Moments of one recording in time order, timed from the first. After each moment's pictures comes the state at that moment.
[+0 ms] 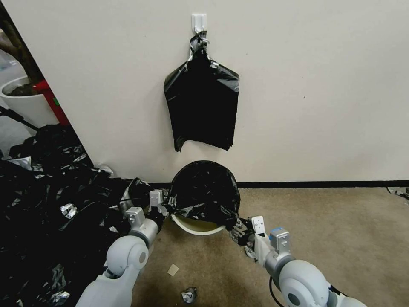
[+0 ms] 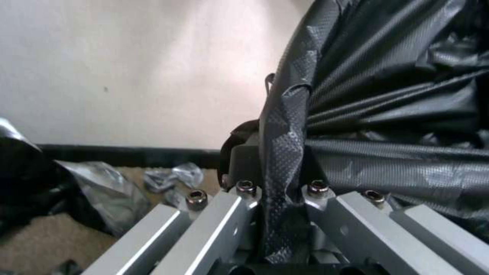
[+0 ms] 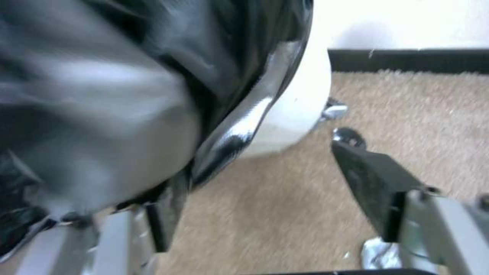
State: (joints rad) left arm 1.28 -1.28 -0.37 -1.87 -0.56 0.32 0.01; right arm -1.35 0.87 0.00 2.16 0.82 -0.43 0.42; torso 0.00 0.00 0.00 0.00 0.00
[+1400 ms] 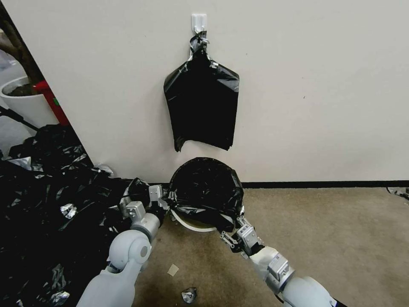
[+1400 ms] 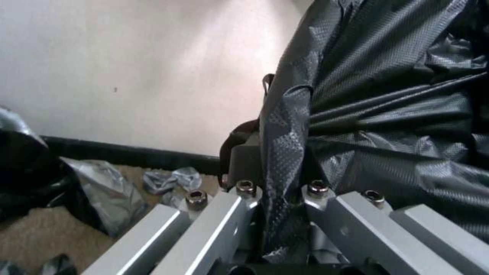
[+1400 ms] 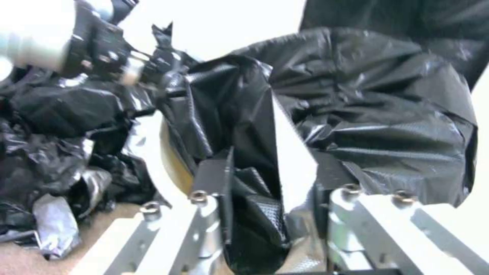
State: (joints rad) left arm 1.27 -1.29 -0.37 -1.90 -0.65 0.35 -0.10; right arm -1.45 0.93 0.01 2.05 0.06 0.12 0.03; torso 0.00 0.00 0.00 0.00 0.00
